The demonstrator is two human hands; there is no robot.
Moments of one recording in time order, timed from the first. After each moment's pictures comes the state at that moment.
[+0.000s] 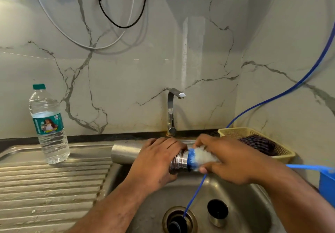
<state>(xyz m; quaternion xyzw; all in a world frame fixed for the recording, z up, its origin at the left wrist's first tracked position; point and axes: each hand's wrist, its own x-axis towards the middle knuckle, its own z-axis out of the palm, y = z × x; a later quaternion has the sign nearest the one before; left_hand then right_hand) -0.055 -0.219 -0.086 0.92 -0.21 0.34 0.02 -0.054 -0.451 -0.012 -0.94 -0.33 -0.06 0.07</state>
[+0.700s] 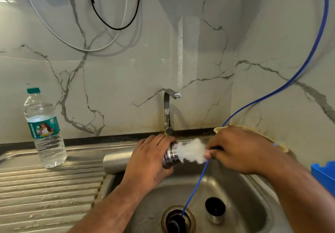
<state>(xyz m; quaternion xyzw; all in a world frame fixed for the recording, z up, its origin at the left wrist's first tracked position) -0.062 -0.224 -0.080 0.91 -0.17 0.37 0.08 -0.067 -0.458 0.008 -0.96 -0.27 -0.10 0.03</state>
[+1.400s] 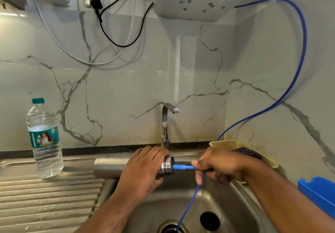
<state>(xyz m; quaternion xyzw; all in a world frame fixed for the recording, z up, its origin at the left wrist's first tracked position) -0.055 -0.204 -0.082 0.92 -0.16 0.36 0.04 -0.039 -0.453 0.002 -0.89 -0.21 0.15 0.37</state>
